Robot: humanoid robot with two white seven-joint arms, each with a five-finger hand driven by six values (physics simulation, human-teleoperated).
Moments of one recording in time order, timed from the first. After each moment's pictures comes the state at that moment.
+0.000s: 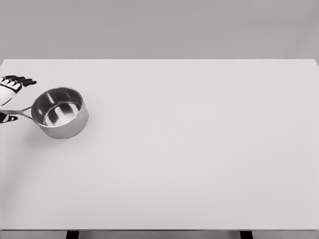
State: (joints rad) left arm -0.24 0.86 -0.14 -1.23 -0.61 -0.61 -0.09; right arm -0.03 0.00 -0.17 0.05 0.15 0.10 0.00
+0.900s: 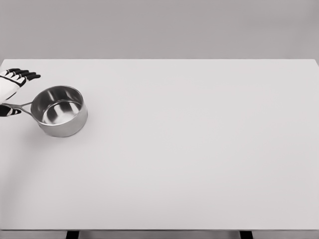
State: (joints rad) left arm -0.29 0.82 -0.14 -1.23 -0.67 -0.61 -0.09; right arm -0.03 0.00 -0.17 0.05 0.15 0.10 0.00
